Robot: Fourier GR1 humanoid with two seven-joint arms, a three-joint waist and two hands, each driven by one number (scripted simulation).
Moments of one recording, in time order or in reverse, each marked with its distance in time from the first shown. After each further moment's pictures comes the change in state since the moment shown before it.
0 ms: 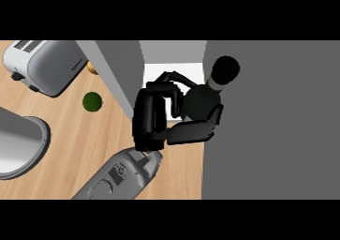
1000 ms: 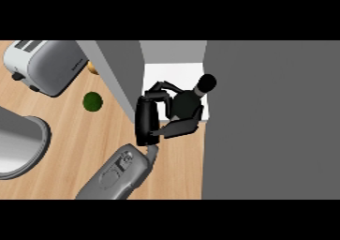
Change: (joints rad) left arm 0.036 0.001 0.021 0.295 0.089 -0.021 -0.326; right arm -0.006 0.001 0.002 0.000 -0.009 -0.009 0.008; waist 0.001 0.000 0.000
